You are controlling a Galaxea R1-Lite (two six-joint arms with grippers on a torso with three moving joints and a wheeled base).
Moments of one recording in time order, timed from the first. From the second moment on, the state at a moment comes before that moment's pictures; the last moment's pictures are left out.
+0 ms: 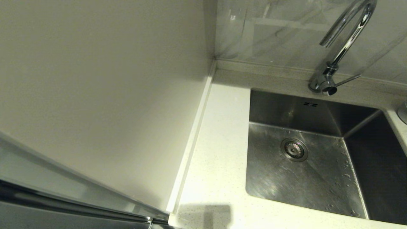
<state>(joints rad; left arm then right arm) 0.00 0.00 0.00 0.00 0.01 -0.02 0.00 0.00 -0.01 0.03 0.00 0.00</state>
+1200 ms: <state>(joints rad) 0.00 0.00 0.00 0.00 0.01 -0.02 0.00 0.52 -0.56 0.02 -0.16 0.05</state>
